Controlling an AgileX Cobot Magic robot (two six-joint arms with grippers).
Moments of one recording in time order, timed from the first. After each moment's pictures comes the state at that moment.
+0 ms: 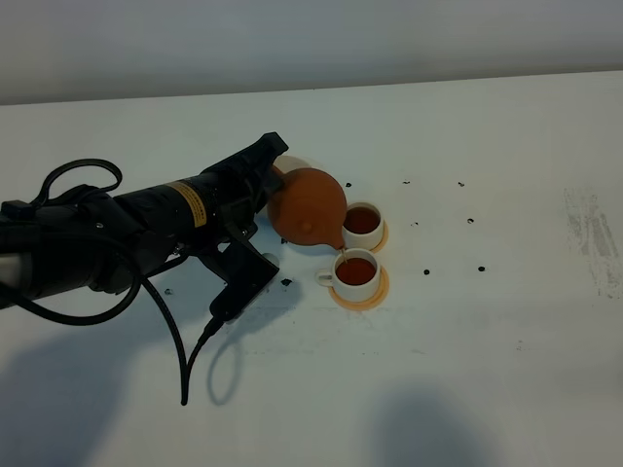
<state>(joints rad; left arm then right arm) -0.50 1.74 -0.86 0.28 -0.30 1.82 -0.04 -0.01 -0.49 0.04 1.07 -0.03</state>
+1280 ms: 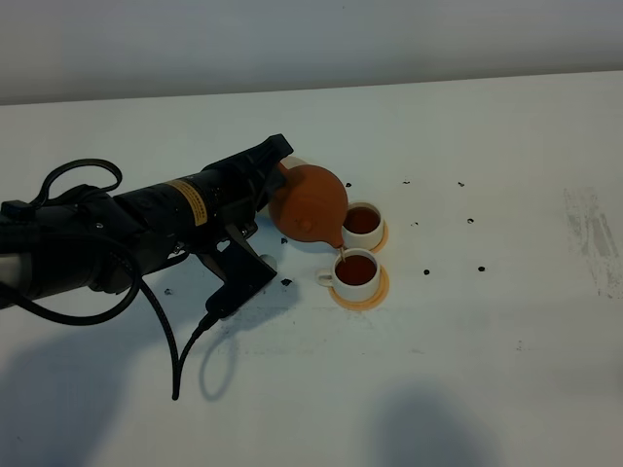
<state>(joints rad) -0.50 1.74 -0.86 0.28 -0.32 1.90 -0.04 -0.01 -0.49 0.04 1.07 -0.03</state>
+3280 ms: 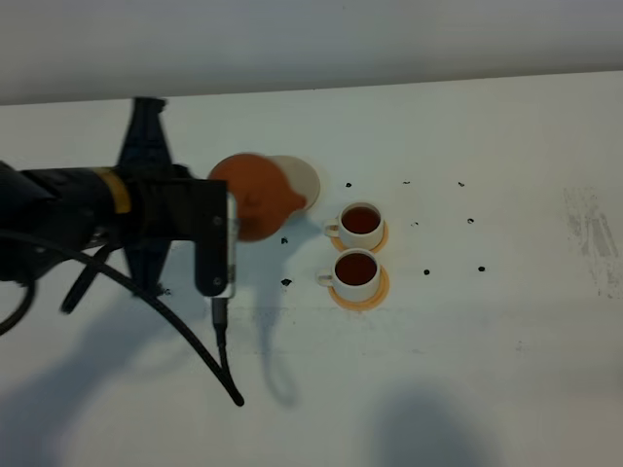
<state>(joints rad) -0.48 1.44 -0.86 0.18 0.23 1.11 -0.04 -0.01 -0.49 0.04 1.07 -0.03</state>
